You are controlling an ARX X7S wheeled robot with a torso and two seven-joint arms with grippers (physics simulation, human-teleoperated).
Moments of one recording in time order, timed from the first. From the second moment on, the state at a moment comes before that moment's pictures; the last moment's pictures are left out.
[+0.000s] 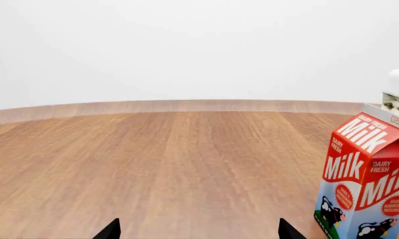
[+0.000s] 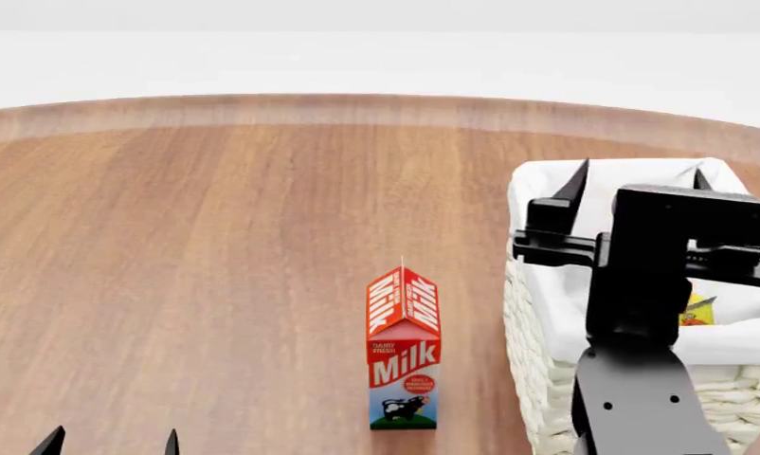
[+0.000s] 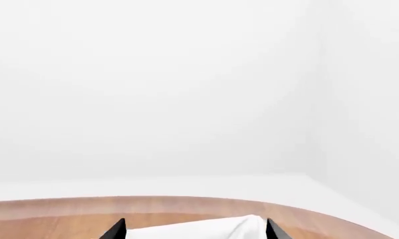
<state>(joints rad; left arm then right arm) -0.07 -0.33 0.42 -0.03 -0.33 0.09 -0.38 0.79 0.30 -0.29 0.55 0.28 0.00 0.32</state>
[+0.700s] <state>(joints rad) -0.07 -0.33 0.42 -0.03 -0.33 0.10 -0.39 0.51 0.44 -0.27 -0.15 0.39 0.15 0.37</state>
